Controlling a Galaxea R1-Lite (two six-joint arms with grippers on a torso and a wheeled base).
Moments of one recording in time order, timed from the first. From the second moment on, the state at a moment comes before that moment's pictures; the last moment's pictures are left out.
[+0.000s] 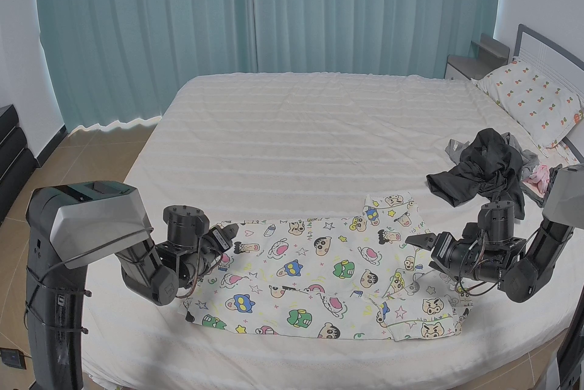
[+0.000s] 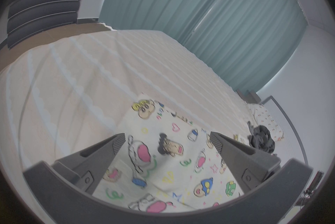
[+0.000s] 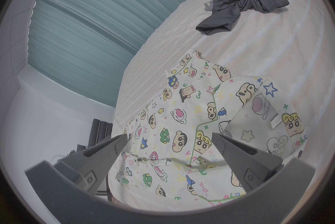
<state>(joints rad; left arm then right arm) -0.30 2.40 -0.85 -1.04 0.16 -0.78 0.21 2.09 -0.45 -1.06 0.23 0.81</state>
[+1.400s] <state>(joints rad) -0.11 2.40 -0.68 -0.87 -0.42 -0.07 0.22 2.10 -0.43 -1.06 0.23 0.80</state>
